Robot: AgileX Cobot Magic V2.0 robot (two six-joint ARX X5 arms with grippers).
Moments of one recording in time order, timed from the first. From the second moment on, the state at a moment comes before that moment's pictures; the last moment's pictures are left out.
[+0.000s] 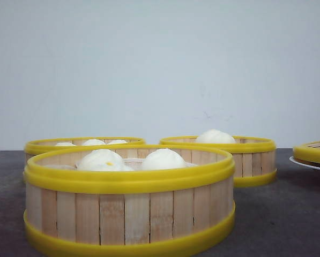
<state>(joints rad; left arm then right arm) -0.08 0.00 0.03 -0.18 -0.15 0.03 -0.09 0.01 0.01 -0.11 0.00 0.03</state>
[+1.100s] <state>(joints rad) -0.08 0.00 0.03 -0.18 -0.15 -0.15 -0.09 0.01 0.01 -0.11 -0.11 0.27</state>
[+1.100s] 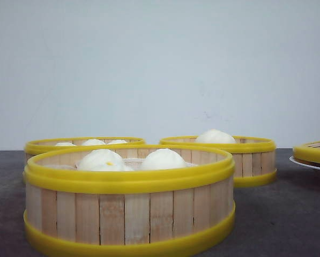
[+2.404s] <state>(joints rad) -0.08 0.73 0.75 -0.30 -0.07 -0.28 0.00 0.76 0.84 -0.39 -0.15 0.21</state>
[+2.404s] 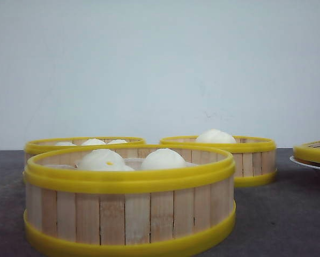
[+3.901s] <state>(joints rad) -0.14 1.80 1.32 -0.52 0.00 -0.18 0.11 0.82 0.86 -0.36 -0.16 0.18</state>
